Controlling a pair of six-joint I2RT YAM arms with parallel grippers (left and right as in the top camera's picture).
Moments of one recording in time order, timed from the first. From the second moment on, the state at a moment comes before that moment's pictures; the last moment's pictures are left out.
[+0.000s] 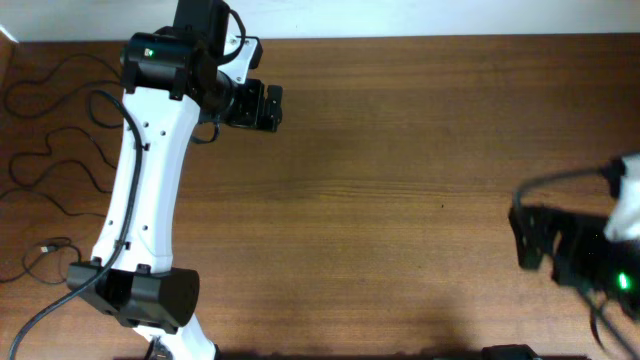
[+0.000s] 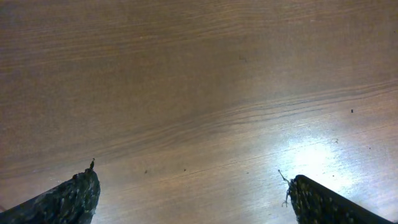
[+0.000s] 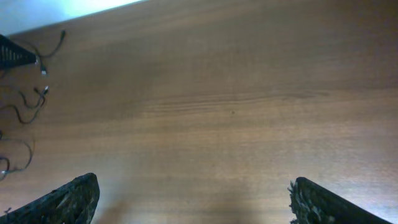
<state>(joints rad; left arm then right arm) -0.18 1.87 2.16 -1.48 0.17 -0.02 0.06 1.07 1.96 -1.69 -0.12 0.25</state>
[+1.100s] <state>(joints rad) -0.18 1.87 2.16 -1.48 0.17 -0.02 0.06 1.00 1.68 -1.69 -0.08 0.25</state>
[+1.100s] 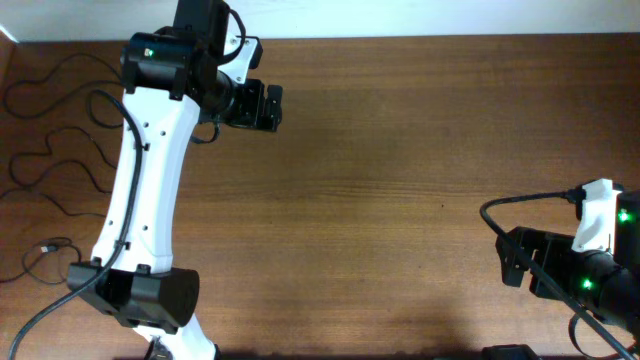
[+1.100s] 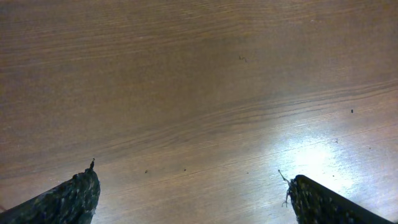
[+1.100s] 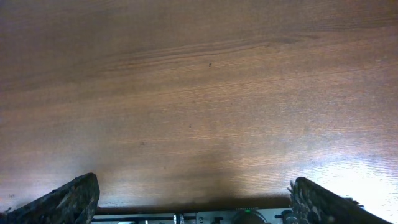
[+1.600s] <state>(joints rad) -0.18 1.87 2.16 -1.48 0.17 -0.02 0.06 0.77 1.38 -1.23 -0.03 0.00</state>
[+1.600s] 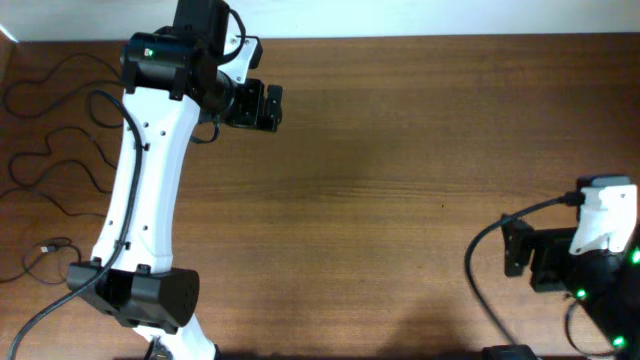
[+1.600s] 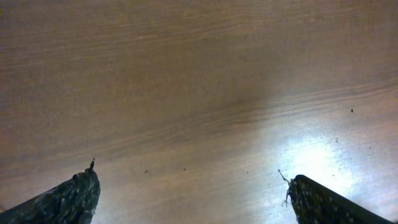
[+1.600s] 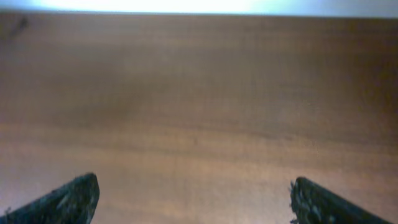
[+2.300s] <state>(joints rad) -0.18 1.87 2.16 -1.48 0.16 -0.02 -0.03 0.02 0.06 -0.14 -0.16 -0.10</state>
